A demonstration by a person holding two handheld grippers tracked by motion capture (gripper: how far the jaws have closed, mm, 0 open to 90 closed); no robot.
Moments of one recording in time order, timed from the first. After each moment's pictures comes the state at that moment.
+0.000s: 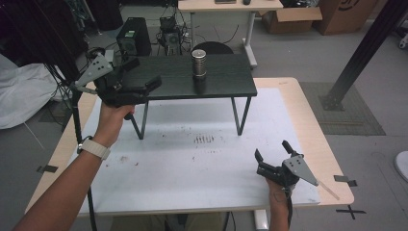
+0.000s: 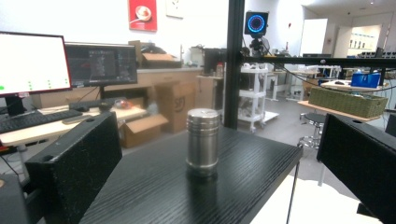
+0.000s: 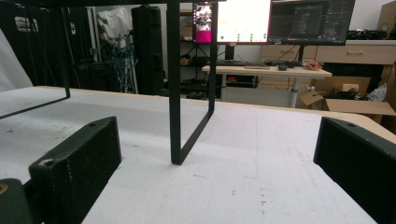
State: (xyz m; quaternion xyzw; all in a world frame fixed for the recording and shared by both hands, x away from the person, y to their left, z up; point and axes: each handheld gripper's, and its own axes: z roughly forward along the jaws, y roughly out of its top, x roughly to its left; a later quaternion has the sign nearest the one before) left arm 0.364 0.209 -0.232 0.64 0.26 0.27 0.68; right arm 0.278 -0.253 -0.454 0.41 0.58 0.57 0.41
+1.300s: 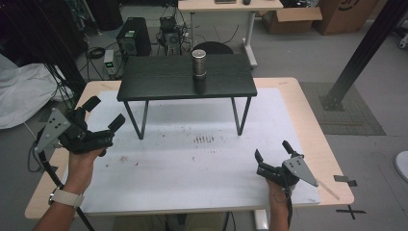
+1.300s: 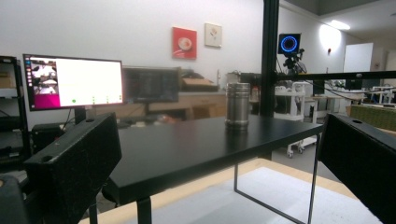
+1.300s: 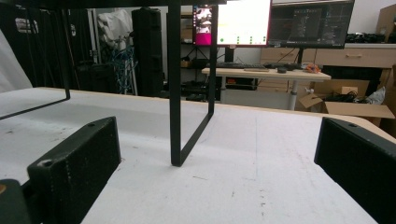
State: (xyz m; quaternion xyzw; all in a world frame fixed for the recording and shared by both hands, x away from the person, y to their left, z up) left arm 0.286 0.280 -0.306 0.57 0.29 0.34 0.69; right arm 0.276 -0.253 -0.454 0.41 0.58 0.57 0.42
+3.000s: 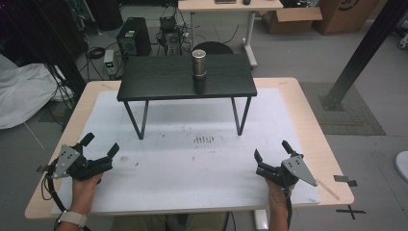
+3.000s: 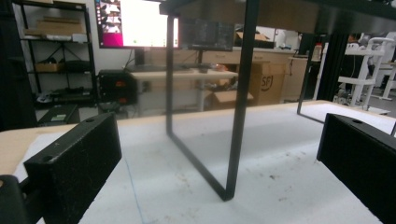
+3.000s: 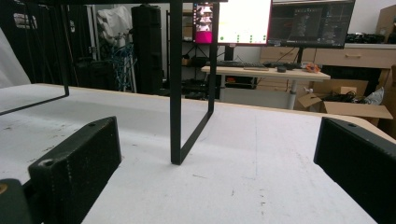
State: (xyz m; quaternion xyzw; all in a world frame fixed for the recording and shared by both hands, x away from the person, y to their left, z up) left arm 0.276 0.324 -0.433 0.58 0.41 0.37 0.60; right arm 0.277 -0.252 -0.454 0.41 0.58 0.57 0.42
